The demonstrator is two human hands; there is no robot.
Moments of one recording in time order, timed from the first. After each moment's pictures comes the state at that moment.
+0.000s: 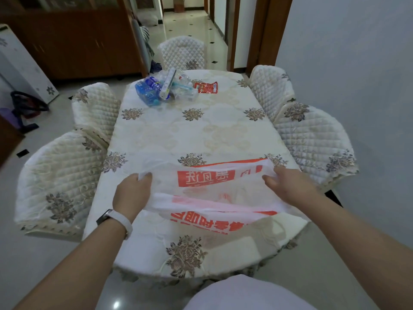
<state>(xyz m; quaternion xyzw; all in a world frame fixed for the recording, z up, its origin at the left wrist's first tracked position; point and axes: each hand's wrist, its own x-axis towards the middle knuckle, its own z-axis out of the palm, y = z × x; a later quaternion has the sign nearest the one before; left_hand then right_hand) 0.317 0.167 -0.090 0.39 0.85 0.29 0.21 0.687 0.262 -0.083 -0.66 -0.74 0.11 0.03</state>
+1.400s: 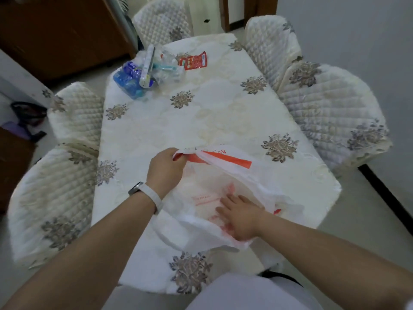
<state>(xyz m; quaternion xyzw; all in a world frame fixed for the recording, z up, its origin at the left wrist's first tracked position) 0.404 0.306 -0.085 0.54 0.78 0.23 0.21 0.618 0.271 -0.221 -0.34 -0.90 0.21 -0.16</state>
